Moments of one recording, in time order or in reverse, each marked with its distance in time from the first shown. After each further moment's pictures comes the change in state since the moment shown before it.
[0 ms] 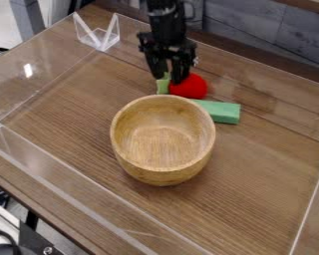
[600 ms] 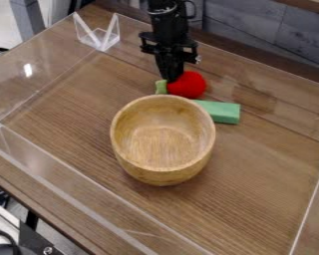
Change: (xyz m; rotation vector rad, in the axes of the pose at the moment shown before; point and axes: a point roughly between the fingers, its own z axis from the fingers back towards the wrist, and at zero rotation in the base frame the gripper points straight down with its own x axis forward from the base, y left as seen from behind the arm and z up) arm -0.001 -0.001 0.005 -0.025 0.012 -0.026
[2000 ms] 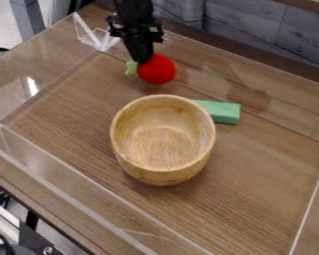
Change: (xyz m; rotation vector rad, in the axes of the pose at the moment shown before) arm -0.010 0.043 0.032 -0.017 -0.089 0.026
